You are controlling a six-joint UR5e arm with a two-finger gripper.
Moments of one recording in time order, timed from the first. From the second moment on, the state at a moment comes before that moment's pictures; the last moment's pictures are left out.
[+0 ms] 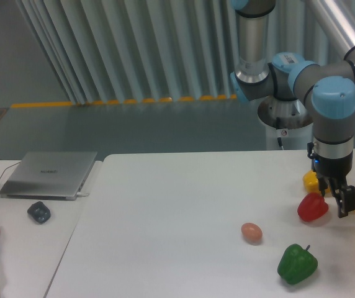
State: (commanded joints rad) arm 2.43 -1.86 -1.53 -1.22 1.60 1.52
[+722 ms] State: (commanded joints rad) arm 2.48 -1.85 -1.57 -1.20 1.43 1.45
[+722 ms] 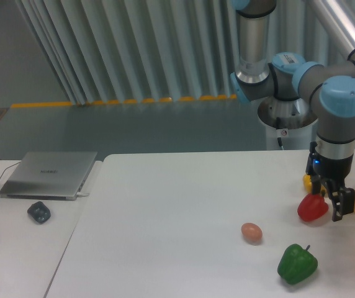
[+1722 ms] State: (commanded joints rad) arm 2.53 -1.82 -1.62 -1.28 1.52 1.53
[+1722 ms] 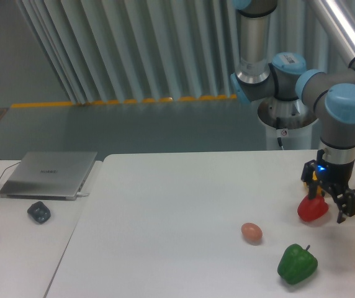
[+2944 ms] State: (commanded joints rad) arm 2.71 -1.79 -1.68 -1.43 1.69 2.28
